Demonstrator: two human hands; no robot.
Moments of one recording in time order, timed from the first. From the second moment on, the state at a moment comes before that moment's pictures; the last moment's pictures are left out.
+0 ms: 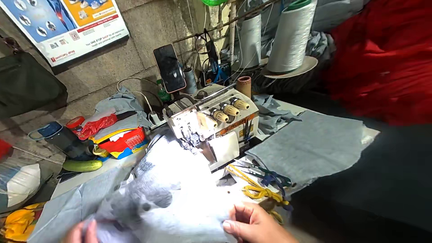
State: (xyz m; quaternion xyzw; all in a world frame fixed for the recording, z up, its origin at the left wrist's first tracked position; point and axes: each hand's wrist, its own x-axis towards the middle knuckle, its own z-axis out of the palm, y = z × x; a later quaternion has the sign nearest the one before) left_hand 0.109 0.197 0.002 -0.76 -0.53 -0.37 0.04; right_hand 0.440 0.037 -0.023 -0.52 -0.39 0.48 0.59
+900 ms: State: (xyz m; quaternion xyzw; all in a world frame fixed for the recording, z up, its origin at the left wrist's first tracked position) left_hand 0.294 0.174 0.003 -0.91 -0.16 -0.36 0.13; right_hand 0.458 0.055 0.000 -0.57 -0.49 0.34 0.56
